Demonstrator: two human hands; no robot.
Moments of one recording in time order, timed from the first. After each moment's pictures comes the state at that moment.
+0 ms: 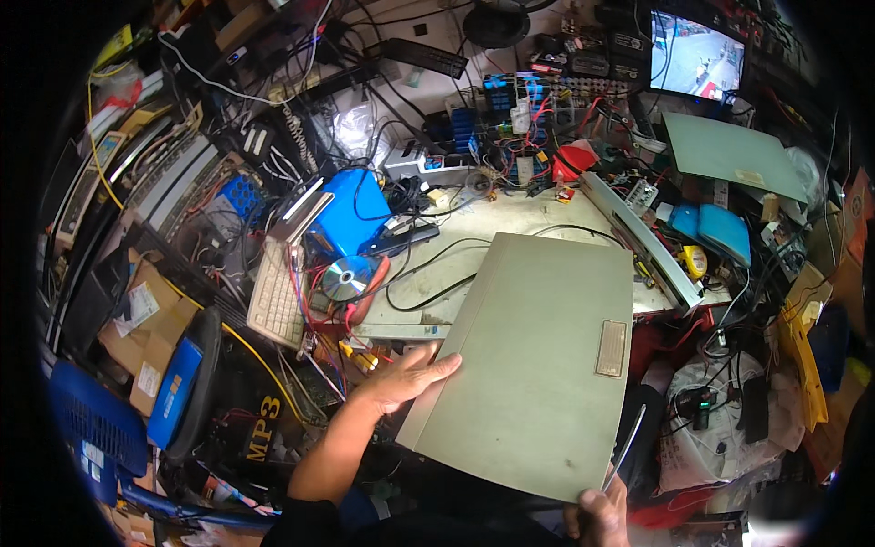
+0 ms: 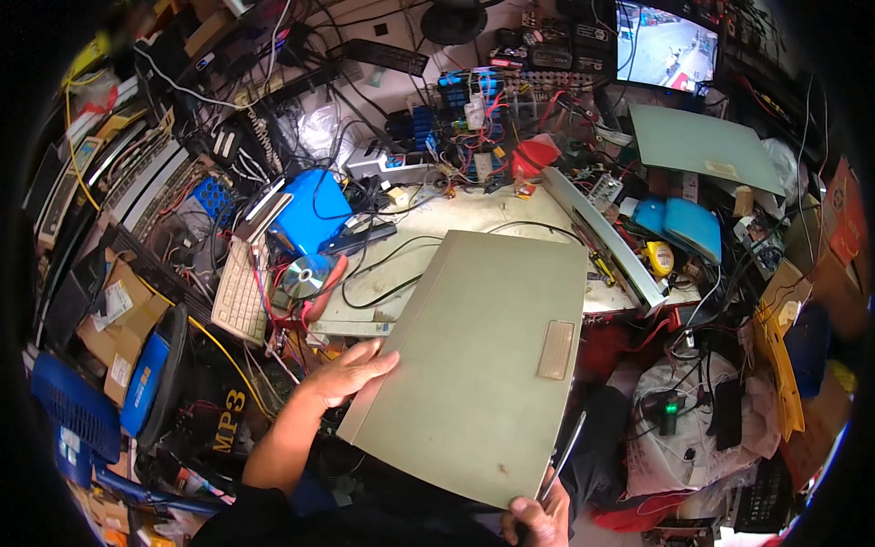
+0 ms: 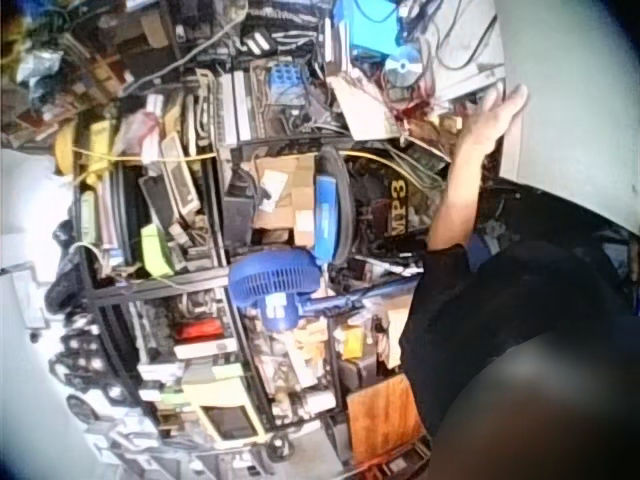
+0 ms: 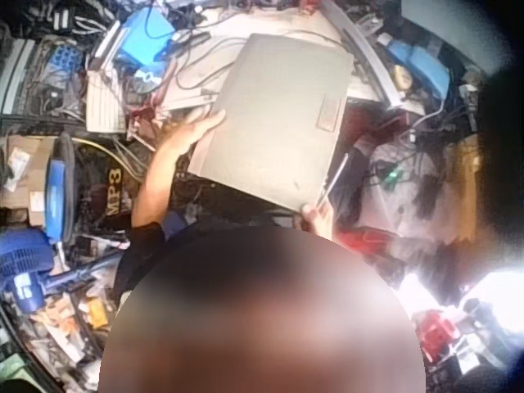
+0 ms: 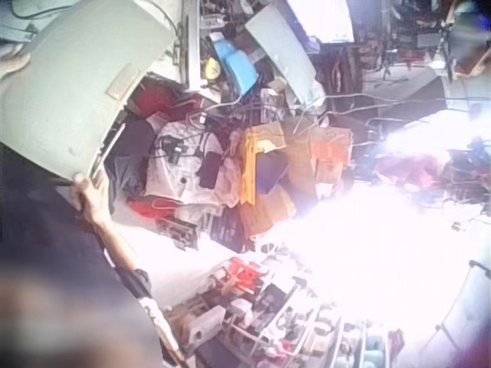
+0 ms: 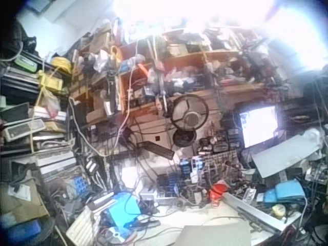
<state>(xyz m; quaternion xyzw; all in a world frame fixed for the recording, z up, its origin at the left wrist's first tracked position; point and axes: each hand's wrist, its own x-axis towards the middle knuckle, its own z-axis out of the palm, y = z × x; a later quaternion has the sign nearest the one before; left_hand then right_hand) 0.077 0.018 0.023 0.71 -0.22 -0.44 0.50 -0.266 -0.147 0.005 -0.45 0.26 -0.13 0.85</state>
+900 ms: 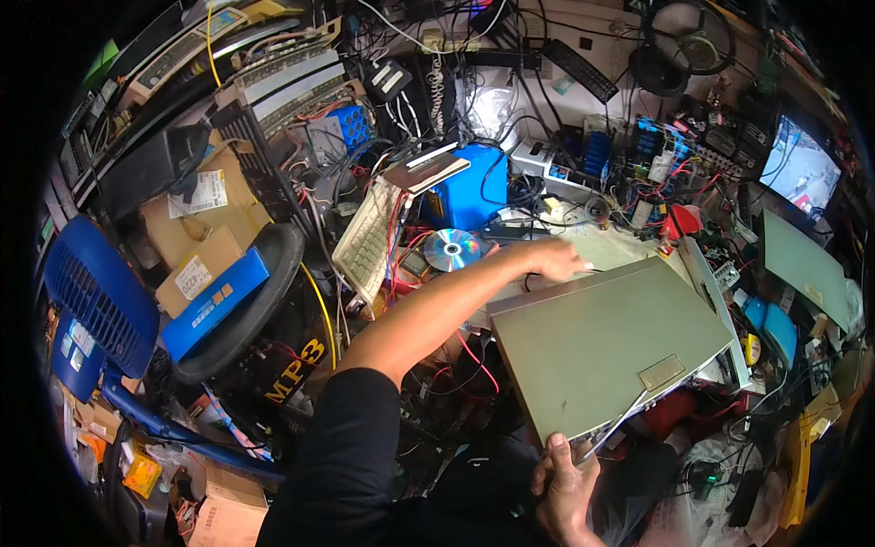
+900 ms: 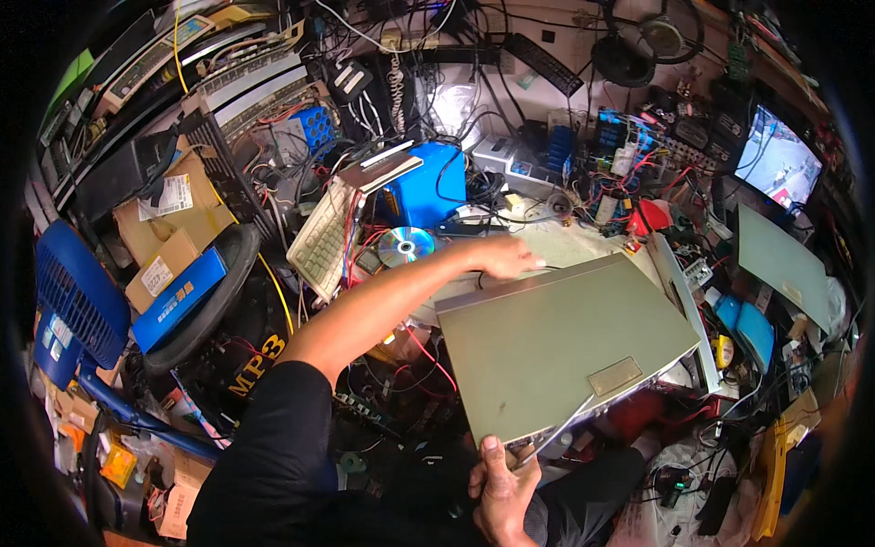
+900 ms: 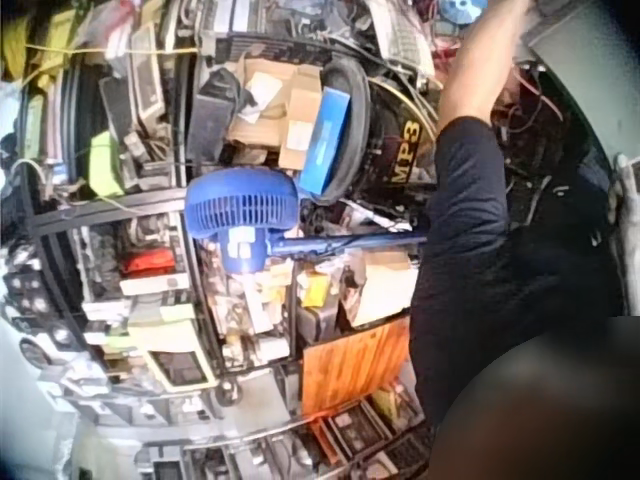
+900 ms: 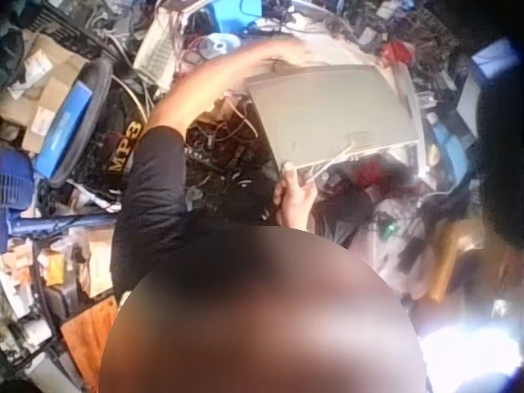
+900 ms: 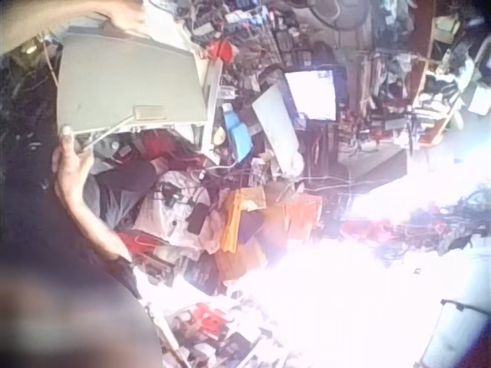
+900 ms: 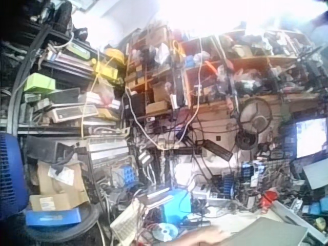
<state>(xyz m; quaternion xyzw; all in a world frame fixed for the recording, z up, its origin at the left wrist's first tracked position) 0.280 -0.098 0.024 0.82 -0.54 -0.11 0.15 -0.126 -0.066 0.016 -0.52 0.27 -0.14 0.80</state>
